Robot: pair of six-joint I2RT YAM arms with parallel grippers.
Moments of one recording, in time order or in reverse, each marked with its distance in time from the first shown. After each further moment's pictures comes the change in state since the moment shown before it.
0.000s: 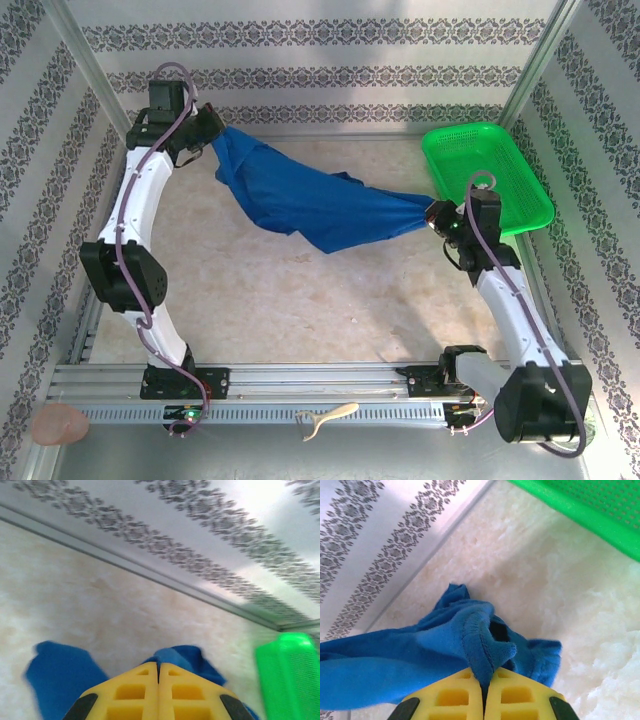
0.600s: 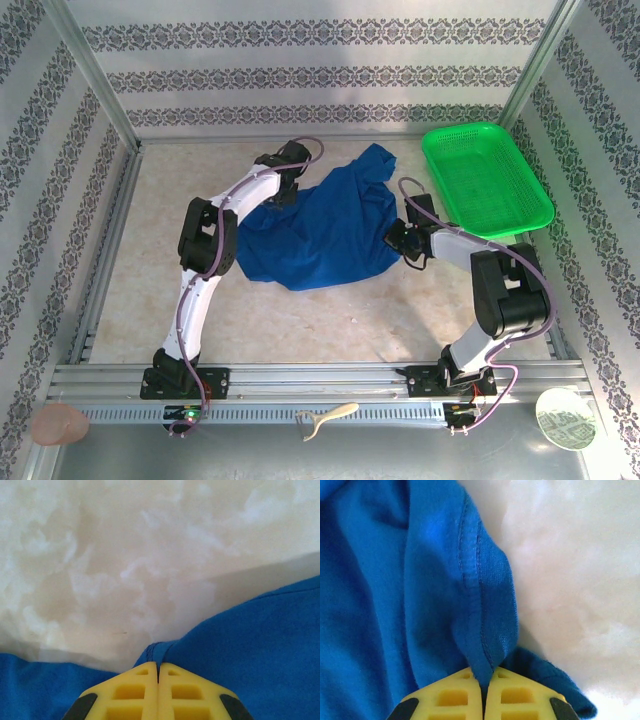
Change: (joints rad) left arm -0.395 0.559 0.143 -0.213 -0.661 0.338; right arm 0.185 0.604 0.036 0.103 0.021 0.030
